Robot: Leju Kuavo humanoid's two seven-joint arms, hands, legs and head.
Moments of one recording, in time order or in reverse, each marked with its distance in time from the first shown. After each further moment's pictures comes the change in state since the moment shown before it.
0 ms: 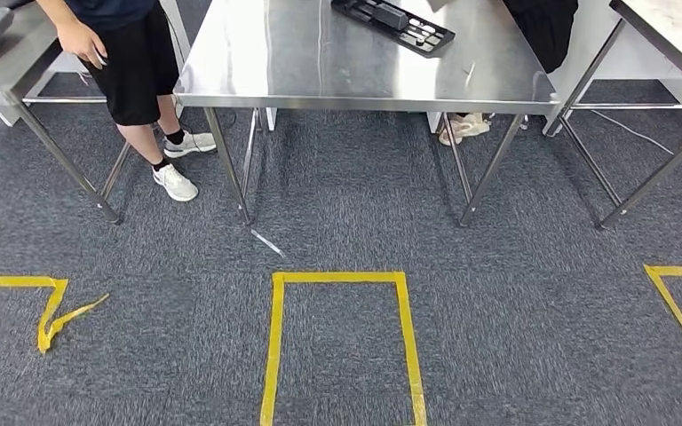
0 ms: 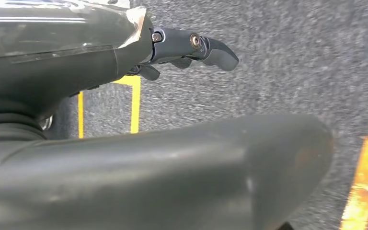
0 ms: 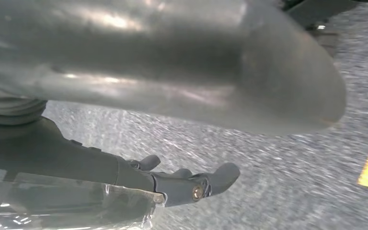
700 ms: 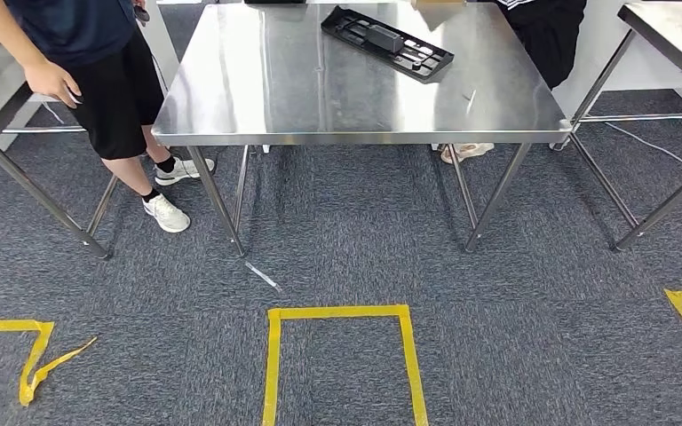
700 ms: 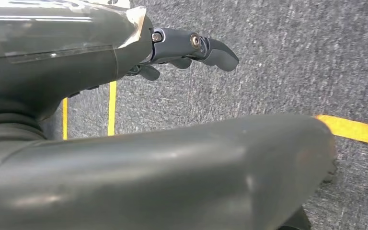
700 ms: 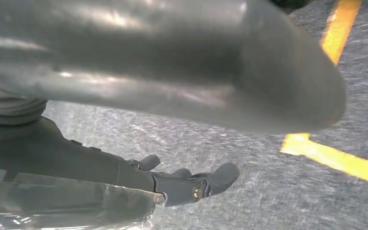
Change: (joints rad) left arm 0.003 0.000 0.004 0.000 0.018 0.016 0.004; right arm -0.013 -0.007 -0.006 -0.007 0.013 0.015 0.004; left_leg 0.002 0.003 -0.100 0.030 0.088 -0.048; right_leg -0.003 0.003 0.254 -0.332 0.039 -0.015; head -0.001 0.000
